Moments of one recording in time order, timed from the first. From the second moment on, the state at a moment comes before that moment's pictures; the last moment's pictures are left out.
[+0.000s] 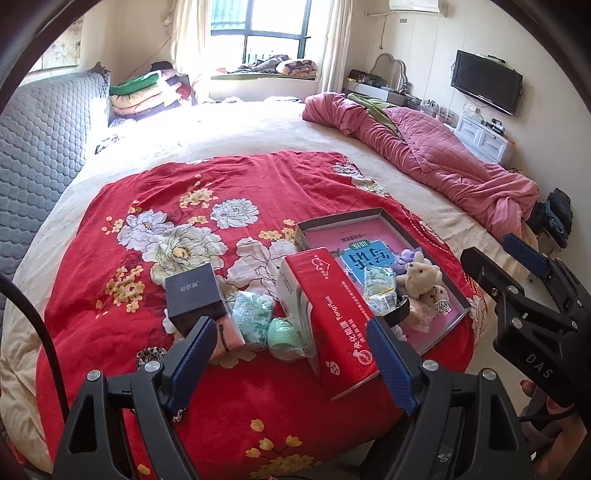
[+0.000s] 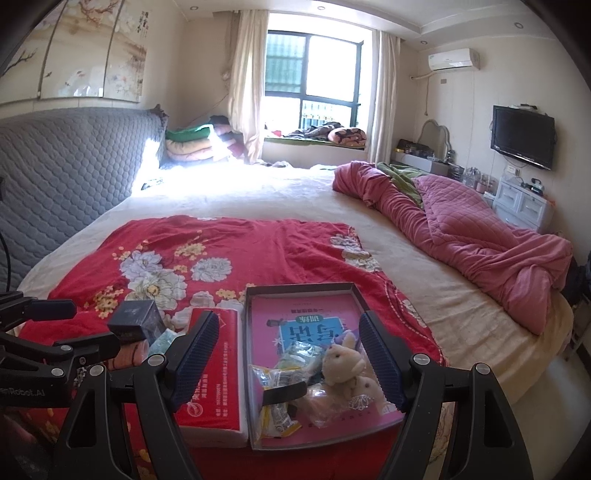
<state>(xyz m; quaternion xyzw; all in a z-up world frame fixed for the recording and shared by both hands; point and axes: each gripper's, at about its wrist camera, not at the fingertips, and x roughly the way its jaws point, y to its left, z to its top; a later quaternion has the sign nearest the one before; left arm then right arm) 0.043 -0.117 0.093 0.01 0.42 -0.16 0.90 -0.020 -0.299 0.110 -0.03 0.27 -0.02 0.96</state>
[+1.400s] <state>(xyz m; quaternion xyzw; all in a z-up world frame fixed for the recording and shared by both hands) 0.037 0.063 0.042 -0.07 0.45 -0.01 0.89 -0.006 -0.182 0.070 -0.15 0.30 0.12 0.94</state>
